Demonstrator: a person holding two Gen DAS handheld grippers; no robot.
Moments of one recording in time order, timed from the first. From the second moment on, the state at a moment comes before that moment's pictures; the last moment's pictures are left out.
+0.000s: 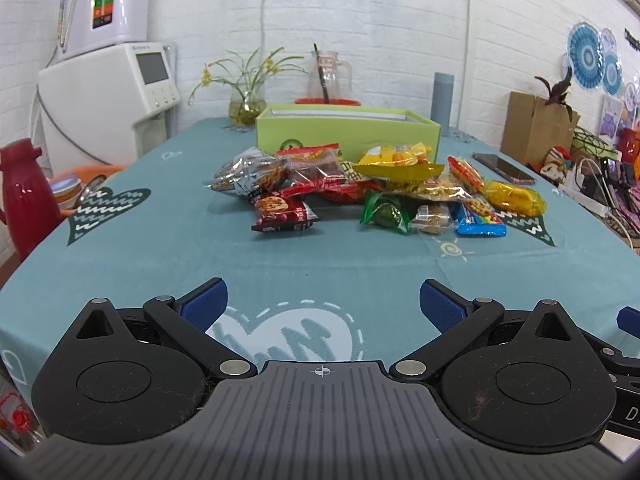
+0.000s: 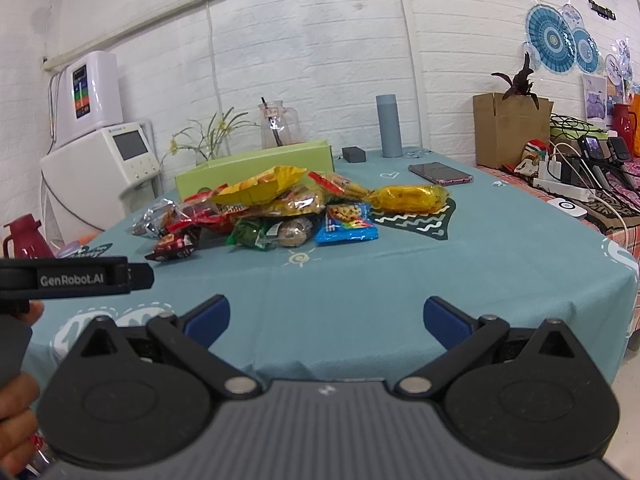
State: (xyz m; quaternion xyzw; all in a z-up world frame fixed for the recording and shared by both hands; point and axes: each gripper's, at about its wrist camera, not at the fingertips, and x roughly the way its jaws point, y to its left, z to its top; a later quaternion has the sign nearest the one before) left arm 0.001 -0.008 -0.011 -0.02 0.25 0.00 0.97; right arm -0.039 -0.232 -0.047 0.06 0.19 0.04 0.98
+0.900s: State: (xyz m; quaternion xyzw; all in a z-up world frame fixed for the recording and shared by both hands) left arm 0.054 0.011 -0.019 -0.03 0.28 0.03 0.96; right arm 0.026 -0.215 -0.044 0.00 0.16 0.07 0.98
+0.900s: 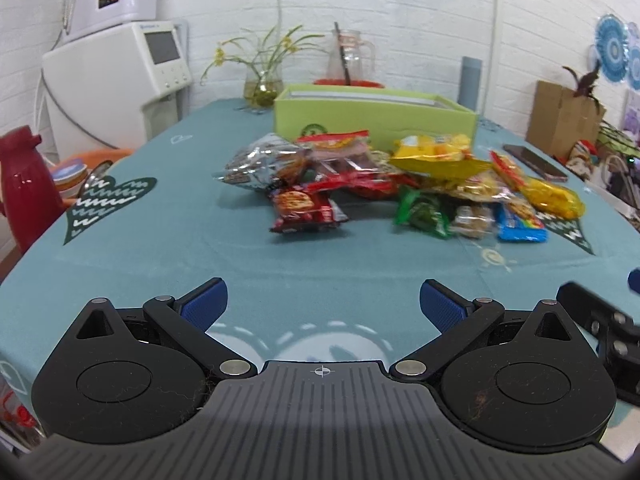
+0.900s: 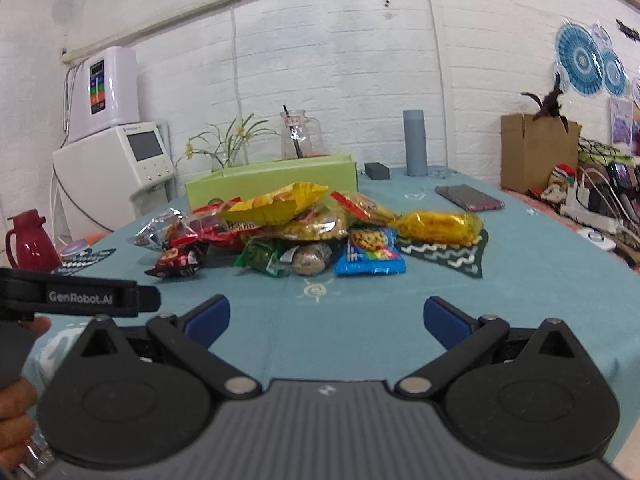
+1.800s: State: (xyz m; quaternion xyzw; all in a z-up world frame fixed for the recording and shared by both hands) left arm 0.183 0.095 0.017 -0.14 0.32 -0.04 0.94; right arm 0.135 -0.196 -0.024 -0.02 0.26 0.17 0.95
